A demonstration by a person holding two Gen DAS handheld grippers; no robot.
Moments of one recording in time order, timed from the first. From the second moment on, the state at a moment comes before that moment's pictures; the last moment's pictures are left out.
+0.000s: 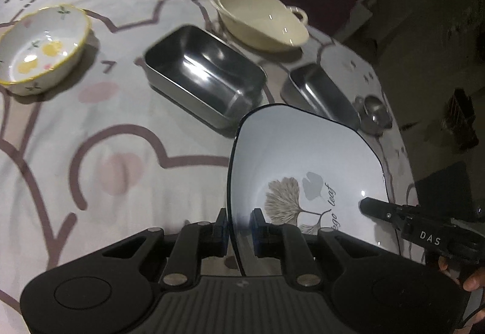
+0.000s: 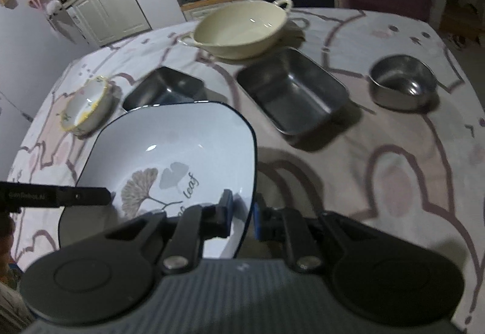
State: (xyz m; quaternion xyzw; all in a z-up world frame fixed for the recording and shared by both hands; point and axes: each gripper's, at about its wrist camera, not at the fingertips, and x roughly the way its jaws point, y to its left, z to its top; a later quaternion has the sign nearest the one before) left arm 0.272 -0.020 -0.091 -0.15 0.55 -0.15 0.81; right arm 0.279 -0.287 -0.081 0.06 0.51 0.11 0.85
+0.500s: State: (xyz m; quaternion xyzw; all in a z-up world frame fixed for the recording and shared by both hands) left arm 0.286 -0.049 -0.117 -0.13 0.59 -0.15 0.78; right arm 0.278 -0.315 -0.108 0.06 0.56 0.07 0.83
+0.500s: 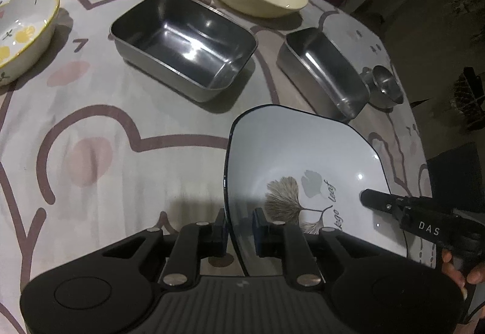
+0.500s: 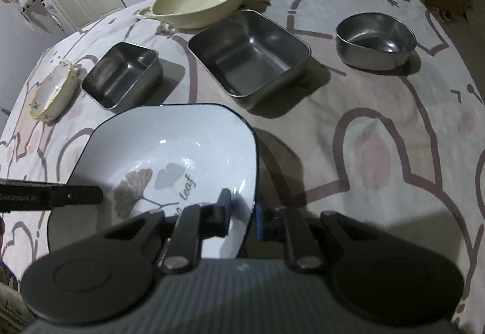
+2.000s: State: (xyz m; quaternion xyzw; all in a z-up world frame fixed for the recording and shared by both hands) left arm 0.294 -0.063 -0.141 -0.07 0.62 -0.14 0.77; right arm 0.296 -0.290 -0.130 0.00 0.60 0.04 0.80
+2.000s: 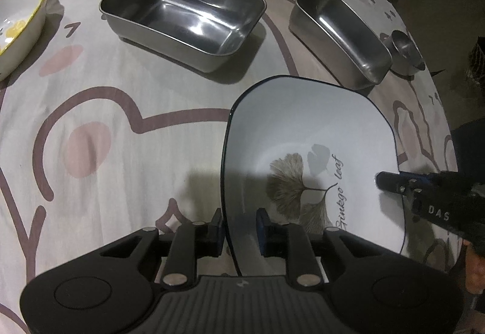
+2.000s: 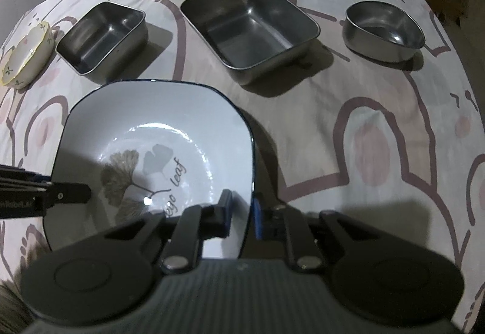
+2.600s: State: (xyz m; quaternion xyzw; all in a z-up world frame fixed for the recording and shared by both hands) left arm 0.296 -0.052 -0.134 -0.08 0.61 -0.15 0.77; right arm 0.290 -0.294 -0.133 0.01 0.61 0.05 0.79
